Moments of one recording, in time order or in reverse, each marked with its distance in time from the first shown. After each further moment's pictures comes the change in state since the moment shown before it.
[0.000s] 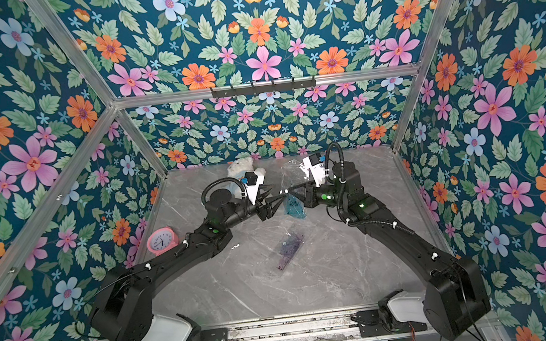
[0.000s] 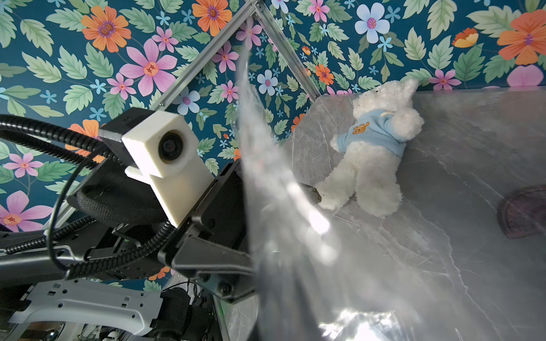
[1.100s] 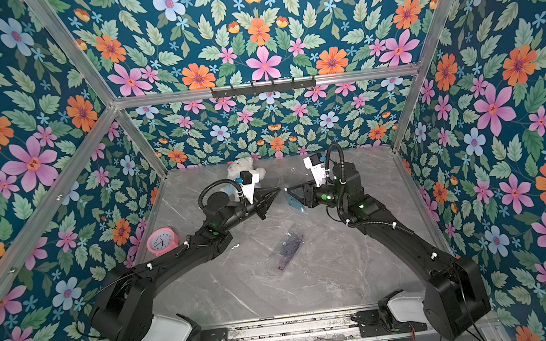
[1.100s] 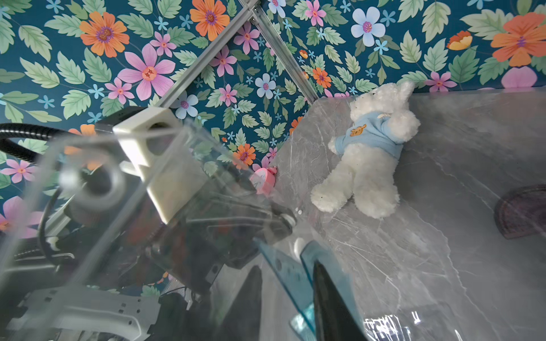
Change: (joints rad) left arm 0.001 -0.008 -0.037 0.115 -0.015 -0.099; right arm -0.006 -0.001 -0.013 0.015 0.024 0.007
